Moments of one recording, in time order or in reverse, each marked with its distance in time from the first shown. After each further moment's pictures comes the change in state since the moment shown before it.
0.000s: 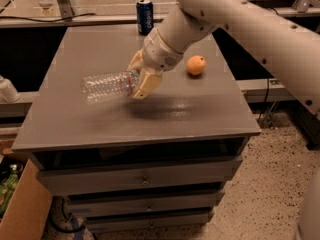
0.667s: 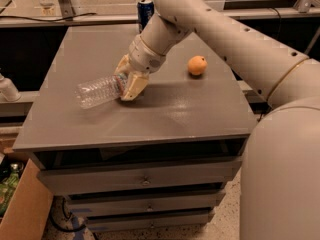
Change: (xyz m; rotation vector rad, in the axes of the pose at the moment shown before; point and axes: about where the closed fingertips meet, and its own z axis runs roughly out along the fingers) arm 0.009 -0.027 0.048 -0.103 -0.001 -0.043
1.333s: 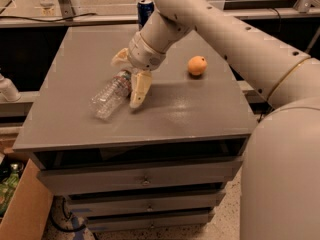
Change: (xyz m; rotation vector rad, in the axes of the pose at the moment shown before) arm -0.001 -0.006 -0.006 0.026 0.011 -0.035
